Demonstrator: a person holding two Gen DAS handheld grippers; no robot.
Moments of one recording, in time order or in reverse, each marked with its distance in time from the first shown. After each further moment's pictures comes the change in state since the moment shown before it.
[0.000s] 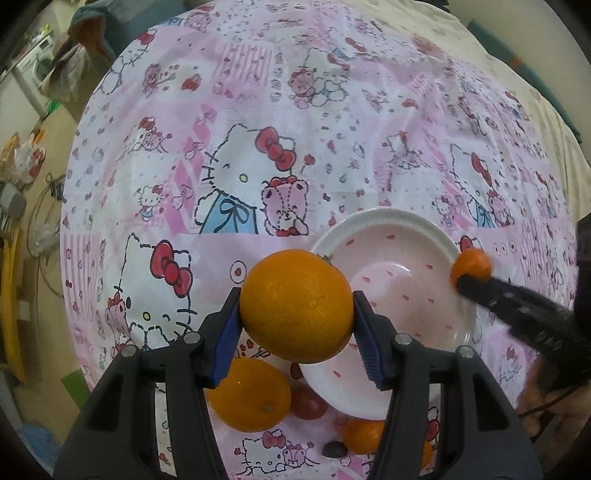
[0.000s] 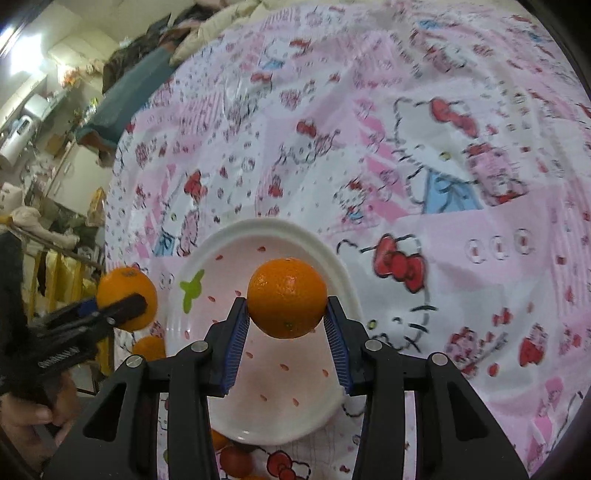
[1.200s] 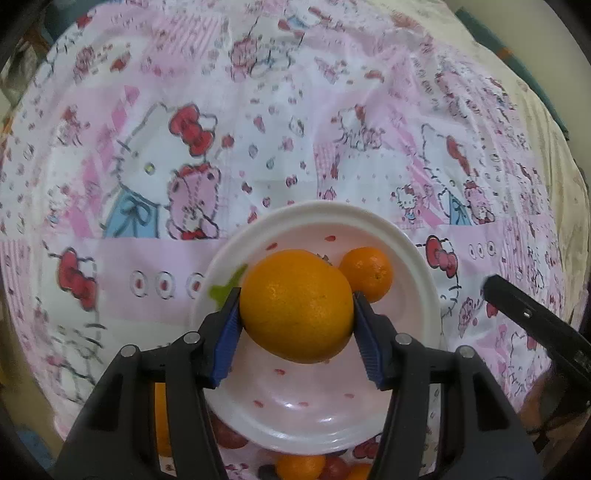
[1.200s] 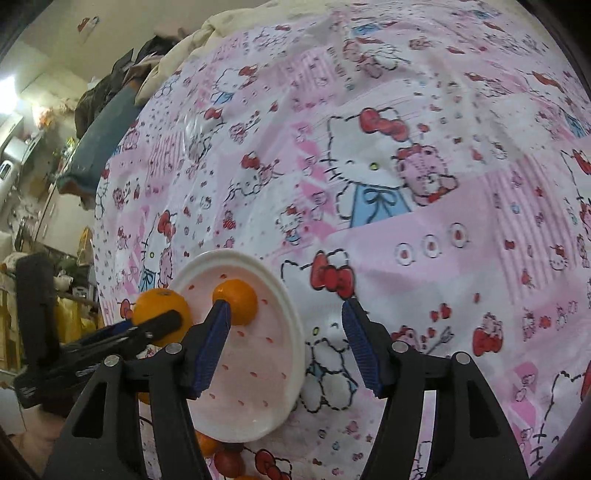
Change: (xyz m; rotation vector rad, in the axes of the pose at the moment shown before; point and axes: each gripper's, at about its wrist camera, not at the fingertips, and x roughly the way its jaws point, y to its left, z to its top) left arm 0.049 -0.049 0.016 -0.004 0.111 -0.120; right arm -0.039 -0.045 0.004 0.156 -0.071 -0.030
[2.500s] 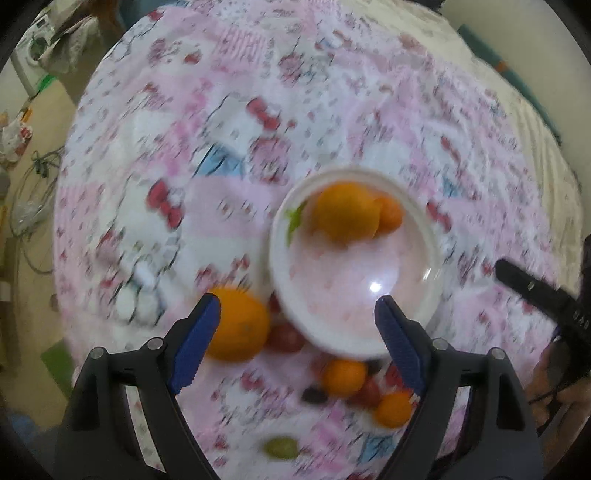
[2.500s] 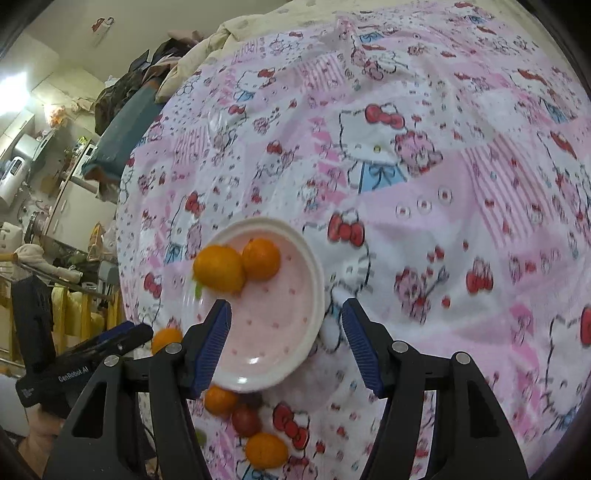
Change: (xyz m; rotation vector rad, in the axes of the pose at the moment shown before) left arm -0.075 0.044 -0.077 0.000 -0.054 0.044; right arm -0.041 0.021 -0.048 -0.018 -0.013 0.029
